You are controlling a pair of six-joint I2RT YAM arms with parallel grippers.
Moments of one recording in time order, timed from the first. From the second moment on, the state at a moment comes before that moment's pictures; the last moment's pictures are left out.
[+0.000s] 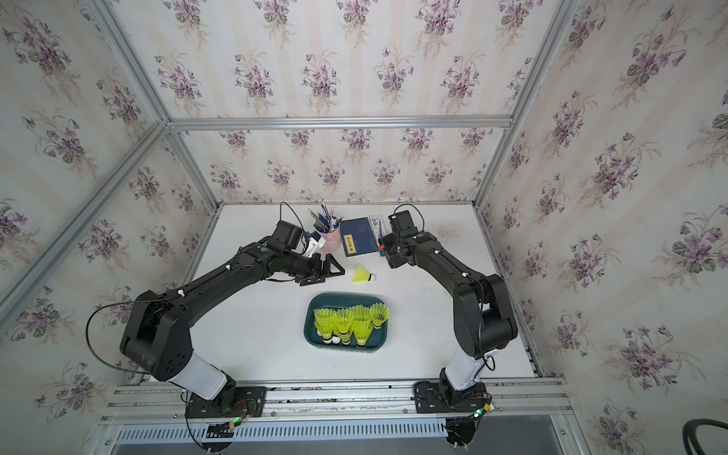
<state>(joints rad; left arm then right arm) -0.48 1.59 1.19 -0.56 0.64 -0.57 0.38 1.71 1.30 -0.52 -0.07 1.16</state>
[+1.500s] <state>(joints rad) -0.54 1.62 1.12 -0.38 0.28 -0.72 0.53 2.01 1.36 -0.59 -0.04 -0.35</state>
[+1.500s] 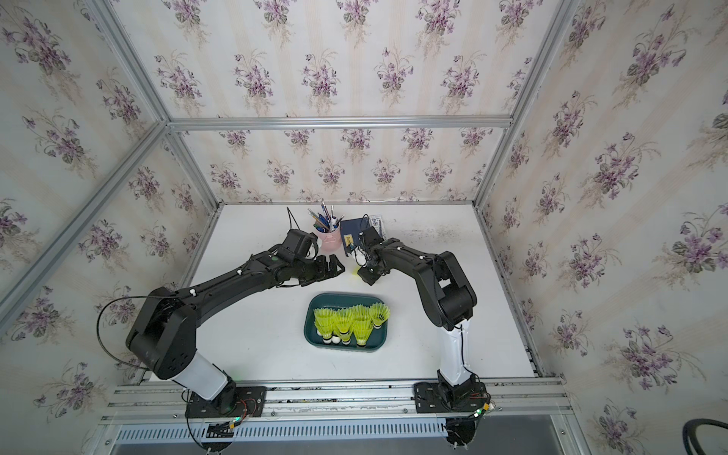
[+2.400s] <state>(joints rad) -0.53 1.59 1.10 -0.38 0.33 -0.72 0.52 1.93 1.30 -0.58 -0.08 -0.10</state>
